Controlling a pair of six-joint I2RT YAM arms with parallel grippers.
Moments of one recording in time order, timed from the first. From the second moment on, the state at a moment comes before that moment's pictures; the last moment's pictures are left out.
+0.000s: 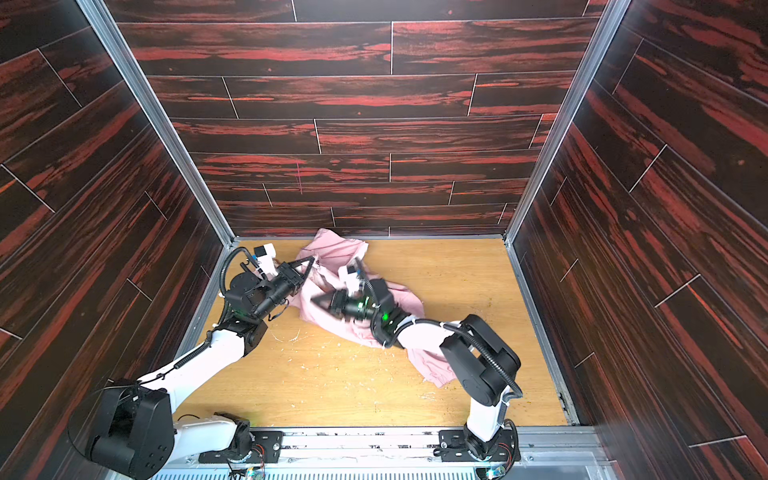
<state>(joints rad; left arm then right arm) -0.26 1.28 0.71 0.65 0.35 -1.13 0.85 1.79 0.97 0.72 -0.64 1.29</state>
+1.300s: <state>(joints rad) -0.26 0.97 0.69 0.01 0.47 -1.04 0.84 1.69 1.61 -0.51 -0.39 0.22</state>
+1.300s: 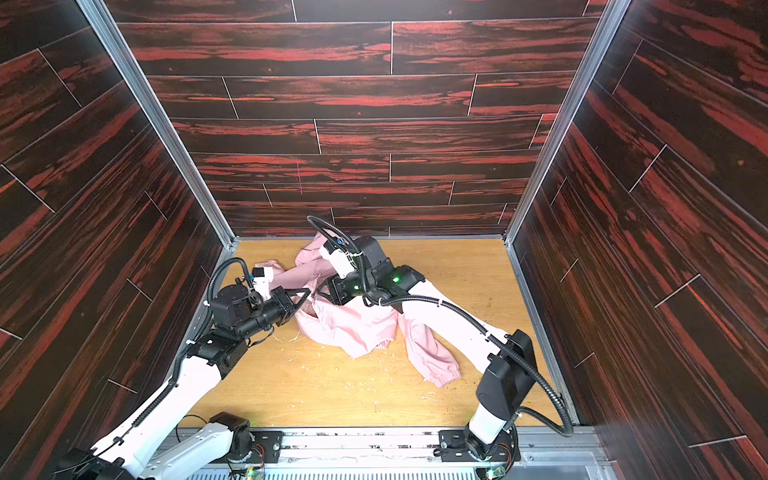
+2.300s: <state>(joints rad) -0.26 0.97 0.70 -0.01 0.50 -1.04 0.88 1.79 1.69 -0.58 -0.39 0.20</state>
